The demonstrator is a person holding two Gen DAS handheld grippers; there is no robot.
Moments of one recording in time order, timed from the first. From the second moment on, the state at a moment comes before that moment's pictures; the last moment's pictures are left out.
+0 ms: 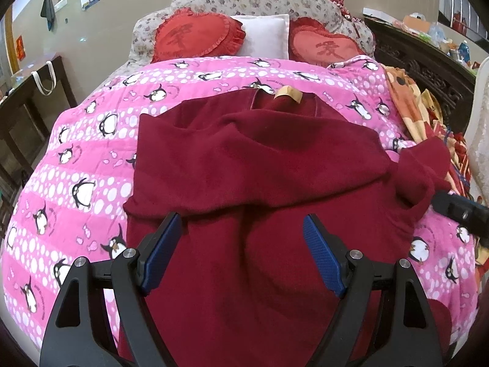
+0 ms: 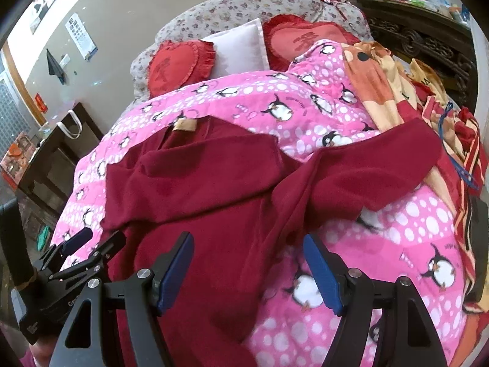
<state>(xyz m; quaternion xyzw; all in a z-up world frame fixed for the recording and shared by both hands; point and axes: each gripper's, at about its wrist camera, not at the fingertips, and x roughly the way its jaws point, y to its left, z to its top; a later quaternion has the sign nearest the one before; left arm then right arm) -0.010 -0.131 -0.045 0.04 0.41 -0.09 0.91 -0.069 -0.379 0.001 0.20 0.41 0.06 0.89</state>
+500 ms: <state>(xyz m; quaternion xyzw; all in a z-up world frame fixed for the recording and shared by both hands) 0.031 -0.125 -0.069 0.03 0.44 -0.08 0.89 0.040 -0.531 -0.032 0.27 0.44 -0.06 0.85</state>
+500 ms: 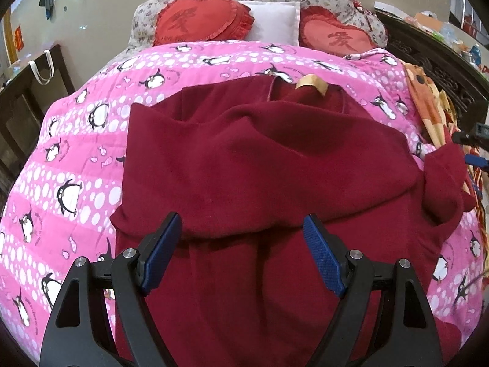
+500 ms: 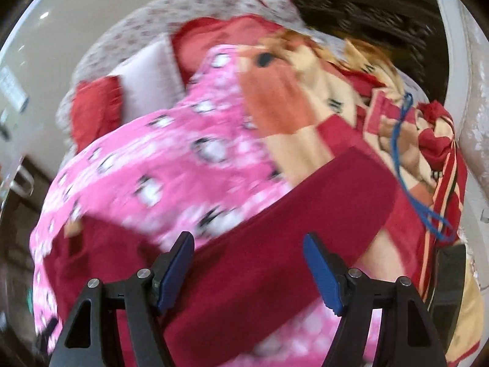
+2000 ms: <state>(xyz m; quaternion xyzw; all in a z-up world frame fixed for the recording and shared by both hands) 0.025 -0.041 -0.021 -0.06 0.39 -0.03 0.92 0.060 -0.287 0.079 0.16 0.36 0.35 0.85</state>
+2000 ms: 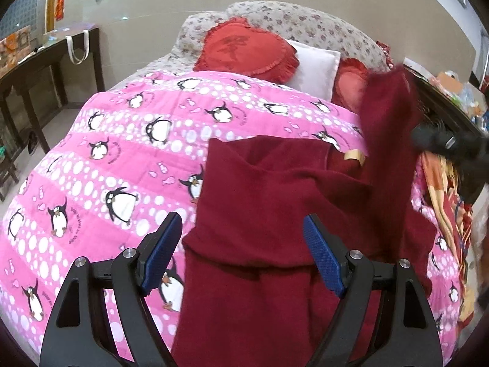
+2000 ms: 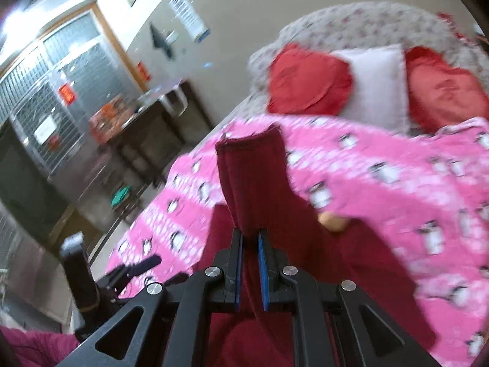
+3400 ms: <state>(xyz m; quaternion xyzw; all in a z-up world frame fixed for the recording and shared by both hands) 0.109 -0.027 -0.052 -0.15 0.47 -0.11 0.86 -0.039 -0.422 -0.041 0.32 0.43 0.17 0.83</state>
